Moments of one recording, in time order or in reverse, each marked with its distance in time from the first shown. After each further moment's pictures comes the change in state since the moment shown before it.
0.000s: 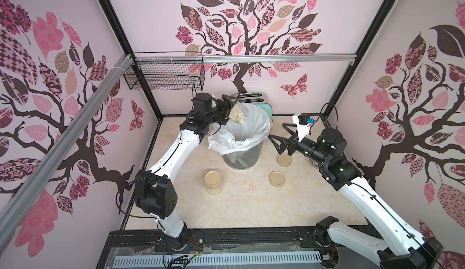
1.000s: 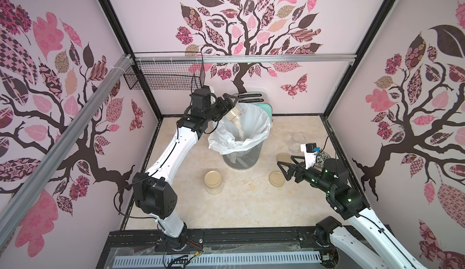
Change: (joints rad) left arm 0.000 0.000 0.092 -0.138 -0.076 0.305; right arm 0.000 -0.337 -0.328 -0.173 0.079 0.224
